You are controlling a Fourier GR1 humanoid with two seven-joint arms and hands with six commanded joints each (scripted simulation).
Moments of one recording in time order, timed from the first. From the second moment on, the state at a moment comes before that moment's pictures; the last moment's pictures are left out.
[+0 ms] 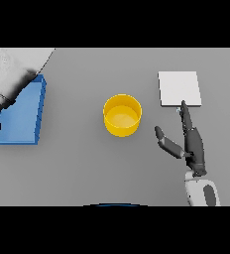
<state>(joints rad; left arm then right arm) -1.63 0.41 -0.94 -0.42 -0.89 -0.22 -0.05 0.08 -0.01 0.11 -1.67 0.24 -0.09 -0.09</state>
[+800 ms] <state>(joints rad) -1.06 0.72 -0.44 -0.63 -0.12 0.20 0.31 0.08 -0.06 0.12 -1.64 0.25 -0.06 -0.14</state>
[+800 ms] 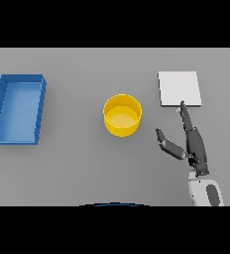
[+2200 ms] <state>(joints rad) -0.54 0.90 -0.56 -1.21 0.18 0.18 0.57 0.11 -0.07 0.14 -1.67 0.27 -0.06 -0.14</state>
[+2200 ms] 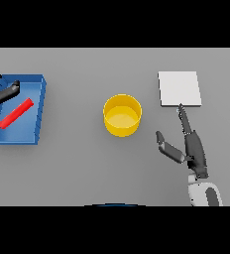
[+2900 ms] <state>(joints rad) -0.56 0.86 -0.53 -1.19 0.20 0.23 0.51 -0.10 -0.20 0.24 -1.63 0.42 0.08 -0.05</state>
